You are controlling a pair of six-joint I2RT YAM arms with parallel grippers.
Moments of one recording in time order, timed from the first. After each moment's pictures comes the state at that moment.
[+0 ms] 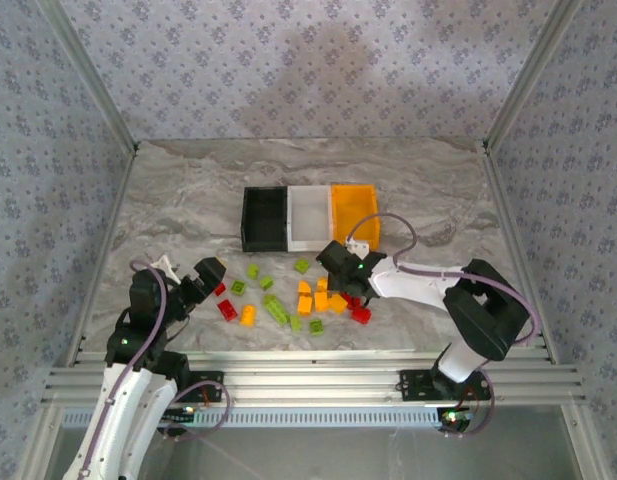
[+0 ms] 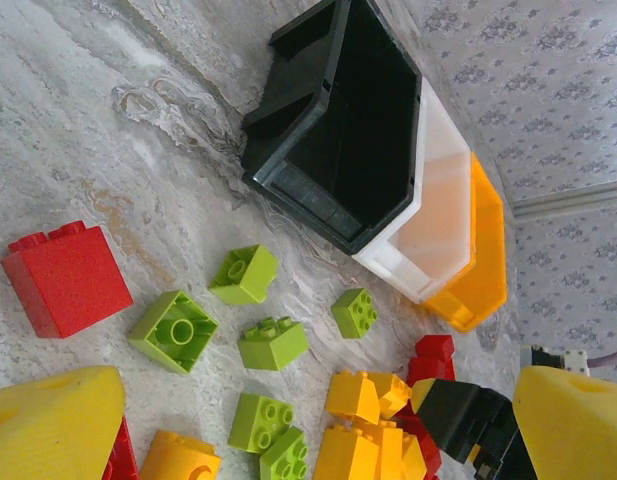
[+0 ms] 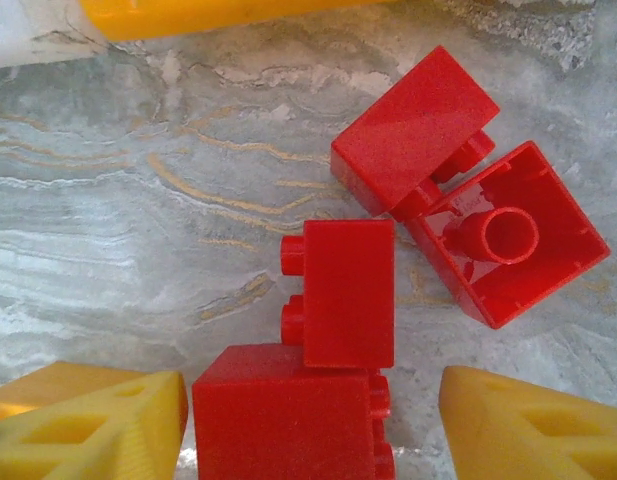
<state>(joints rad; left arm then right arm) -0.17 0.37 0.40 -0.55 0.27 -0.93 0.85 1.60 0.87 -0.50 0.35 0.90</state>
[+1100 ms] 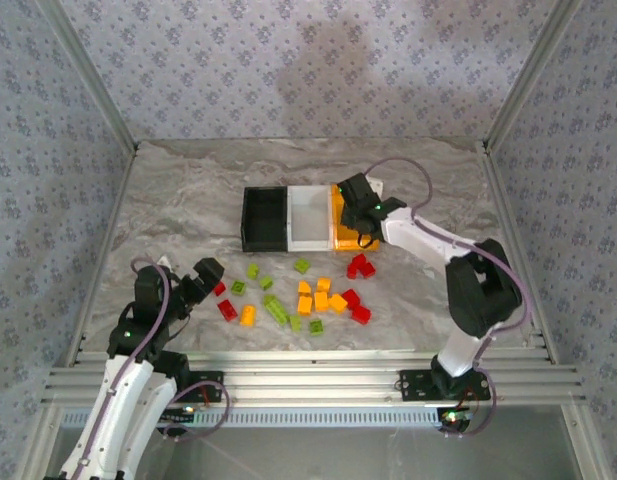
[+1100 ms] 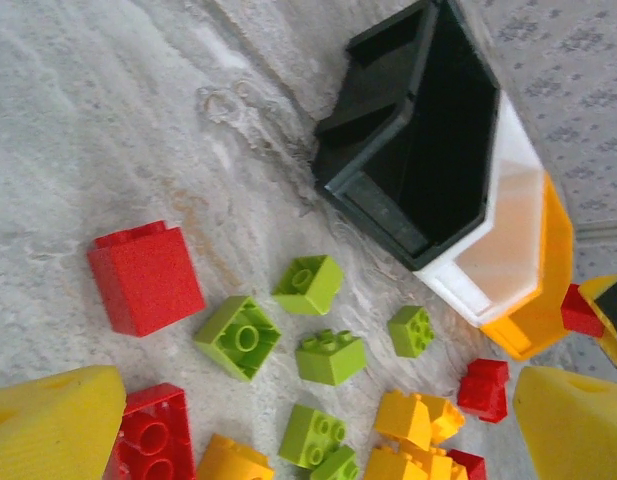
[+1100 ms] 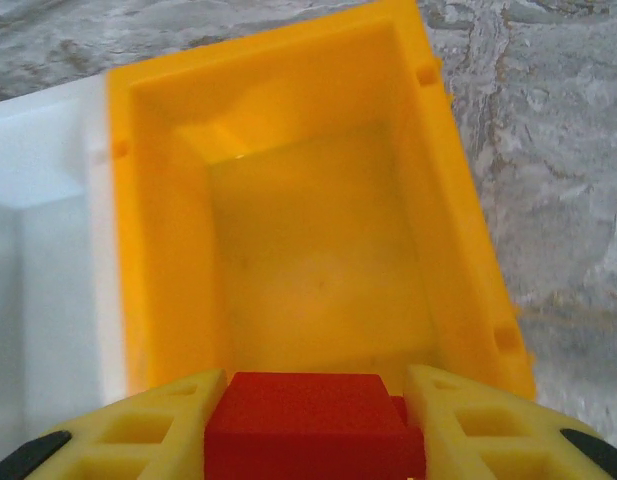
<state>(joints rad) -0.17 0.45 0.40 -0.59 0.18 -0.94 0.54 1.74 1.26 -0.48 0.32 0.64</state>
